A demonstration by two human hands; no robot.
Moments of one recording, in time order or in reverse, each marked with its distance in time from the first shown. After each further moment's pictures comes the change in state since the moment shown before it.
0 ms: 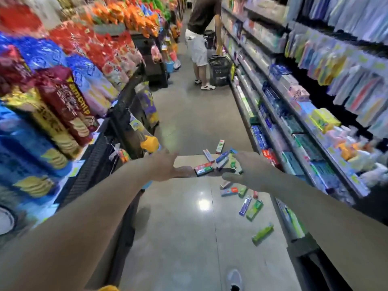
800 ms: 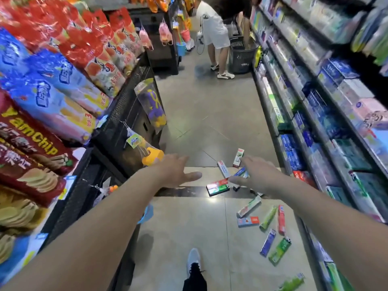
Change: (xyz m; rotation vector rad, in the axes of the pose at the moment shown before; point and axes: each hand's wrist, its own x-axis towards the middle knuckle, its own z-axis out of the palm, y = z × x) left_hand 0.357 -0.103 -0.081 -0.051 -0.134 -0.063; right_hand 0.406 0.056 -0.024 0.008 -0.134 -0.012
